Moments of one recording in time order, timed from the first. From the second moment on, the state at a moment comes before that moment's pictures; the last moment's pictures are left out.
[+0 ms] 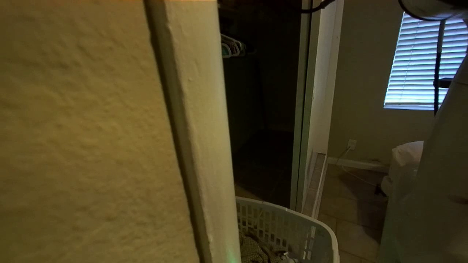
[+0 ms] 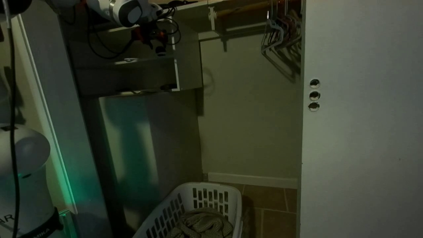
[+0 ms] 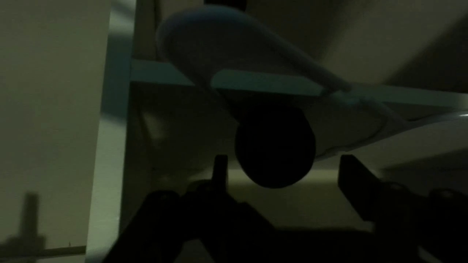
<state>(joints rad) 0.37 -0.10 0.05 -1.68 0.47 2.50 -0.54</state>
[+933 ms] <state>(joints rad) 0.32 -0.09 0.10 -1.66 0.47 2.43 -0.54</state>
